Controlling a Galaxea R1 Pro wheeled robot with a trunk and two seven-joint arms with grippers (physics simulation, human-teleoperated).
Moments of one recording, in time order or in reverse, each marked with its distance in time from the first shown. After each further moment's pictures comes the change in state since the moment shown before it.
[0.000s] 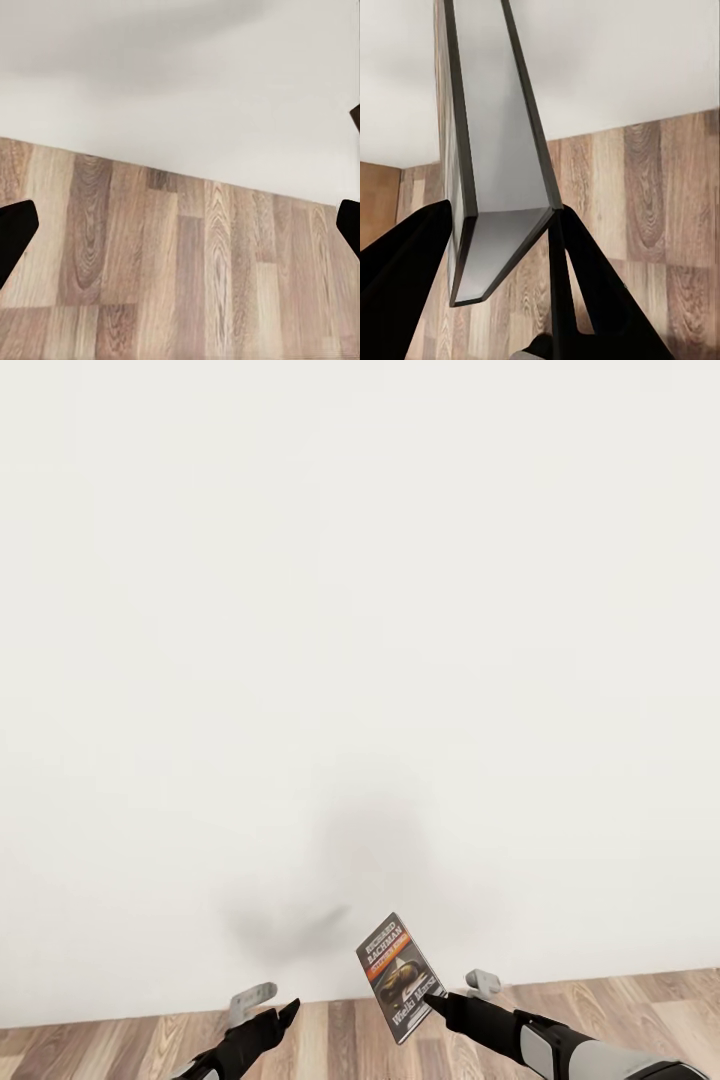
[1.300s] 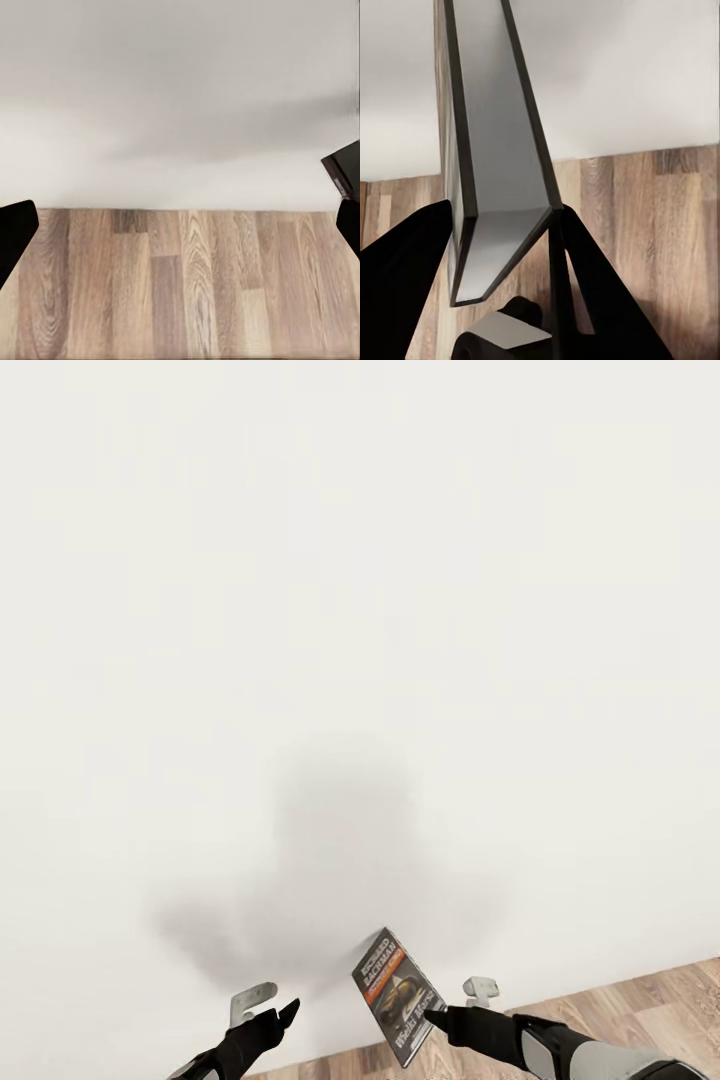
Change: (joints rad) left arm 0.000 0.000 0.000 0.000 0.000 0.001 0.000; right arm 0.001 0.000 0.057 0.003 0.076 0.000 0.001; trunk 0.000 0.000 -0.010
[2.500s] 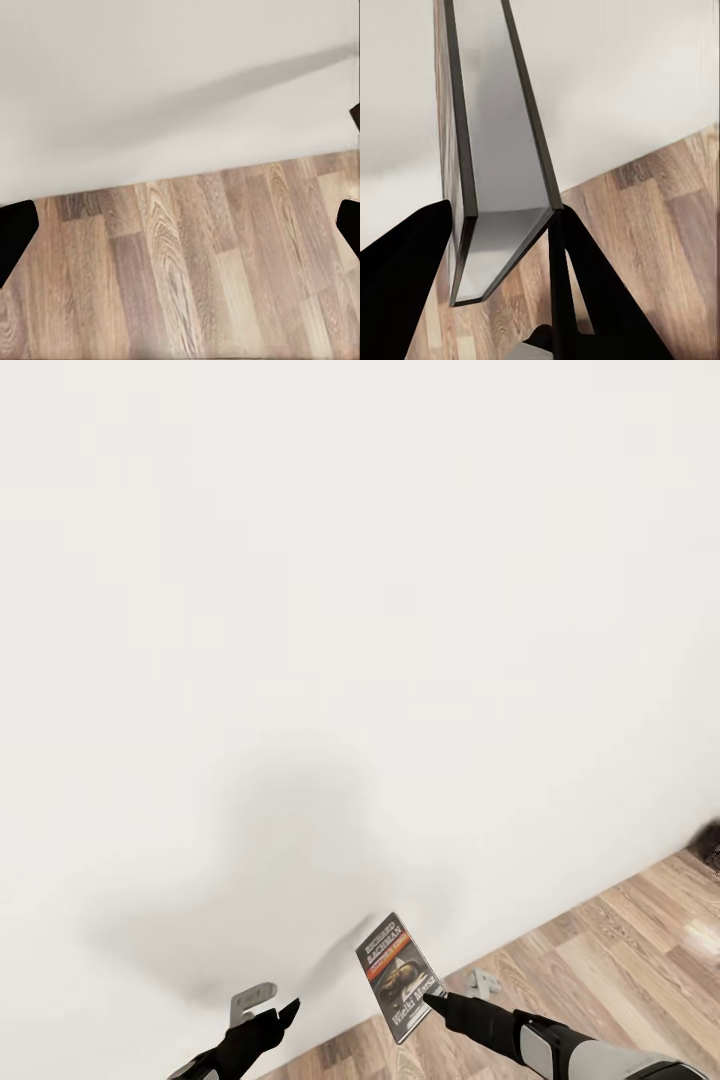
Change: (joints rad) left arm 0.000 0.000 0.000 0.000 0.000 0.000 0.000; right arm -0.001 0.002 -0.057 -0.003 -0.076 0.000 -0.001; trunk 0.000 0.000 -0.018
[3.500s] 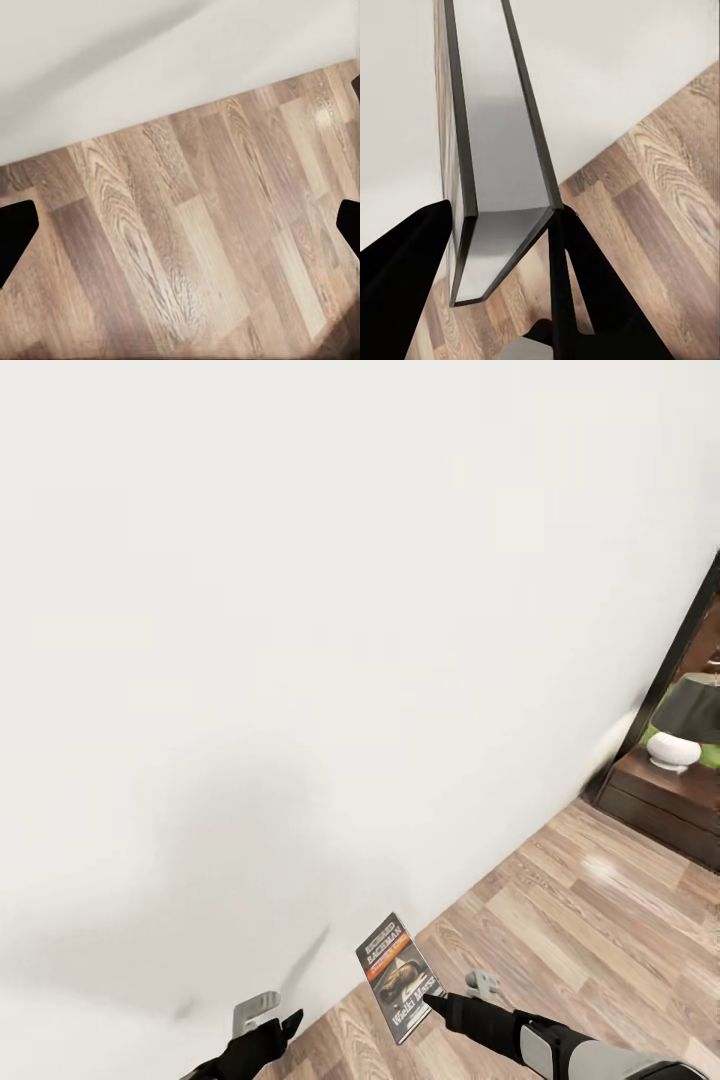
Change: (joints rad) left arm 0.000 0.000 0.000 0.042 -0.001 -0.001 0.000; right arm 0.000 0.000 0.002 0.000 0.000 0.000 0.000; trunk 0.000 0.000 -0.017
